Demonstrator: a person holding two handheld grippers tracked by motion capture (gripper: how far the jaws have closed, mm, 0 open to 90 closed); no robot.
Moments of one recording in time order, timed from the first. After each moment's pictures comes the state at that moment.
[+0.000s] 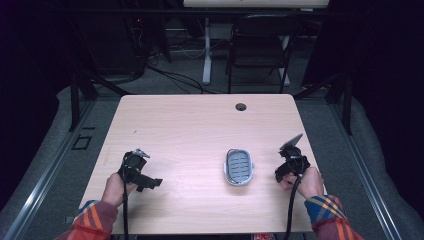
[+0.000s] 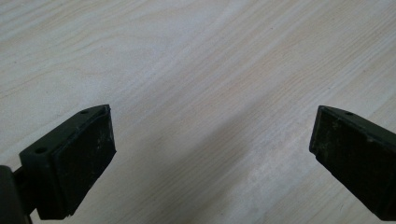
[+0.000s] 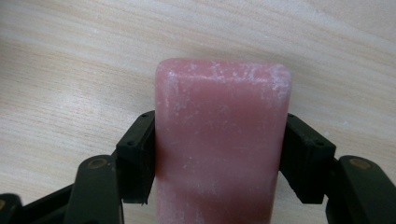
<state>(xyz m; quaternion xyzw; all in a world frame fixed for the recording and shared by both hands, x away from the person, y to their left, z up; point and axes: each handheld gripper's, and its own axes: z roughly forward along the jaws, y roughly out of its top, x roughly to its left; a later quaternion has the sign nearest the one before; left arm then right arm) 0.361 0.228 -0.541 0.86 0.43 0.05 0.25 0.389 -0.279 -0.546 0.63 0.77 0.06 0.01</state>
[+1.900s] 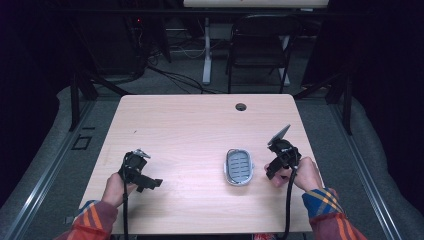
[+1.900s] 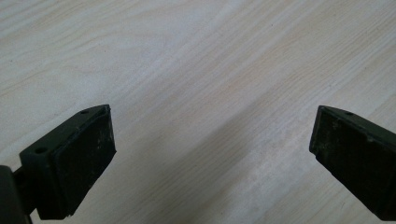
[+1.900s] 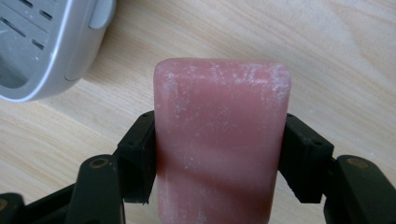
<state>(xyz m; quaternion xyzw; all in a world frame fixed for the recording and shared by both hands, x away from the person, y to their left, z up) 0.362 0.228 -0.542 0.87 0.43 0.05 0.24 0.395 -0.245 -0.510 0.55 0.83 0.07 -0.02</state>
